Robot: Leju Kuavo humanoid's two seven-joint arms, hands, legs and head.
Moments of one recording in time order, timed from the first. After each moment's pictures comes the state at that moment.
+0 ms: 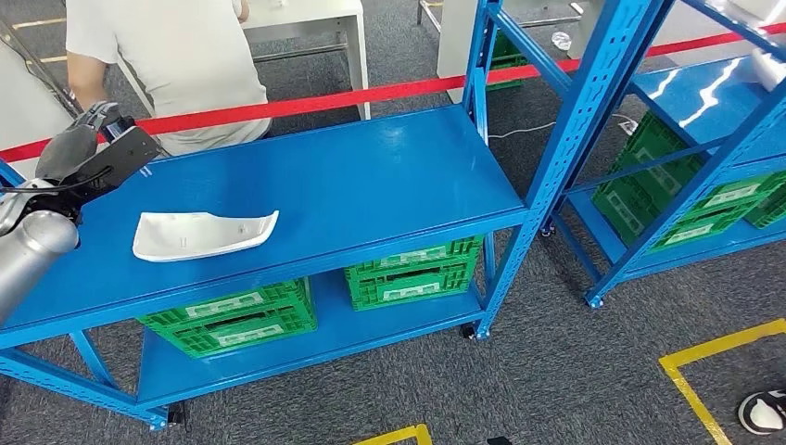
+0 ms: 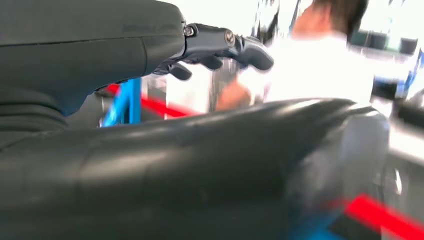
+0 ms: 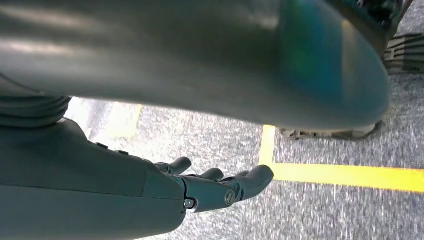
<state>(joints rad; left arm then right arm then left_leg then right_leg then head) -1.28 0.25 -1.29 -0.29 0.13 0.25 -0.25 -0.05 0.10 -0.75 -0.18 0.72 0.23 0.09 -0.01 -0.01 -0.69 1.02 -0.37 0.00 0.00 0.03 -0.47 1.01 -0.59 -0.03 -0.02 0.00</state>
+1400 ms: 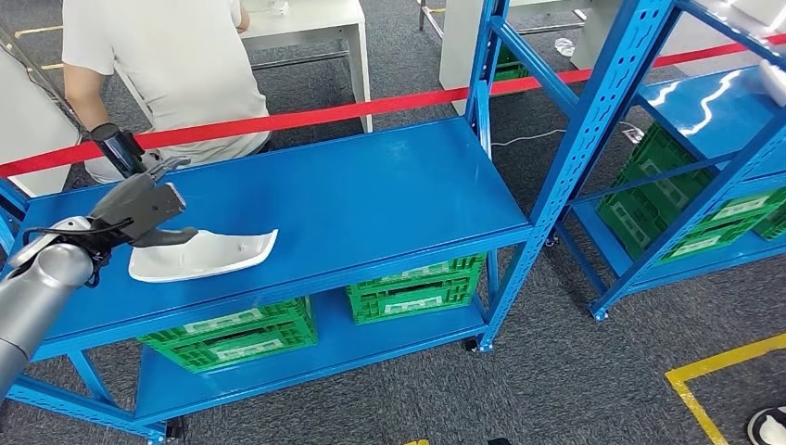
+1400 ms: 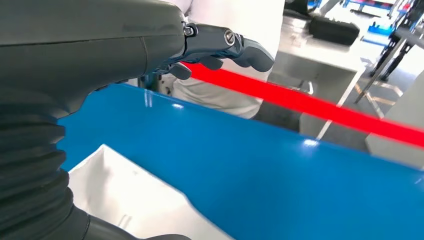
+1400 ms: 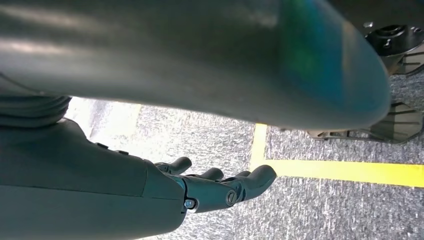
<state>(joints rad) -1.02 0.27 -0.73 -0.45 -0.32 -0.15 -0.46 -0.06 0.09 -0.80 -0.19 0.76 0.23 0.09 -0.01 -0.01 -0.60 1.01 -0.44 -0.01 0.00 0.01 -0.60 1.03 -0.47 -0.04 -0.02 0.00</state>
